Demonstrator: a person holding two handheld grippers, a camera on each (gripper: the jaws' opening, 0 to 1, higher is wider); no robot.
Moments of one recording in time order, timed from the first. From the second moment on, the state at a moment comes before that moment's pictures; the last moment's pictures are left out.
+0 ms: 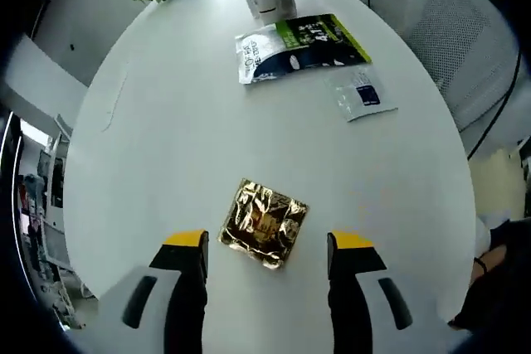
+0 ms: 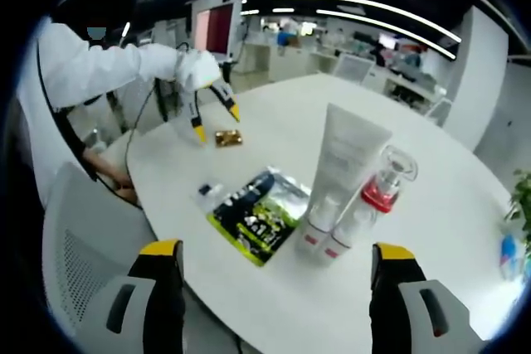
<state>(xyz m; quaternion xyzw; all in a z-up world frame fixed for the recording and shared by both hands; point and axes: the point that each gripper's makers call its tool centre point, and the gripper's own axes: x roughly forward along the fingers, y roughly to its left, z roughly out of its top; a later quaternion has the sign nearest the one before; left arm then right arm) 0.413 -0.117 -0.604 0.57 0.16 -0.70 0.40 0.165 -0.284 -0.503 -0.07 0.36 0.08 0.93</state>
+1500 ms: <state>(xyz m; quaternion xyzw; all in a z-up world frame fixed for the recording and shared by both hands) 0.428 -0.128 -0.624 0.62 0.18 -0.73 0.22 0.165 -0.276 -0.509 -0.06 0.36 0.09 0.93</state>
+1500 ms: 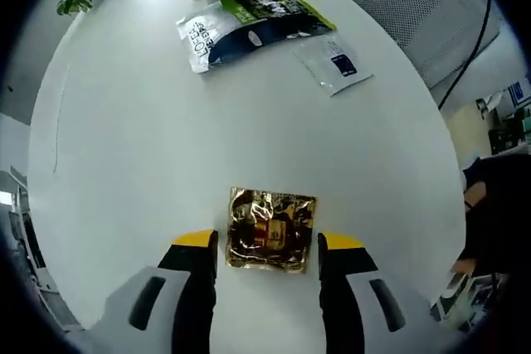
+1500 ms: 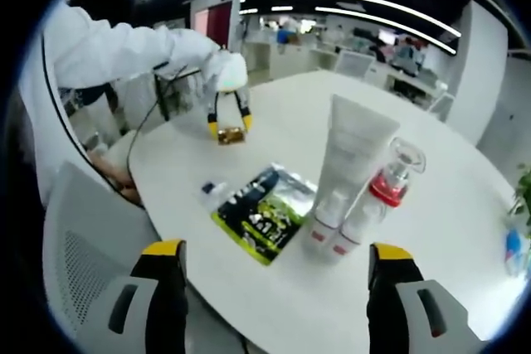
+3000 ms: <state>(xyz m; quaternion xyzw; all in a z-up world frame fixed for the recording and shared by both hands) 0.410 -0.124 -0.618 0.53 0.20 -0.76 0.30 0.313 -0.125 -0.558 -0.04 0.33 0.32 0.89</state>
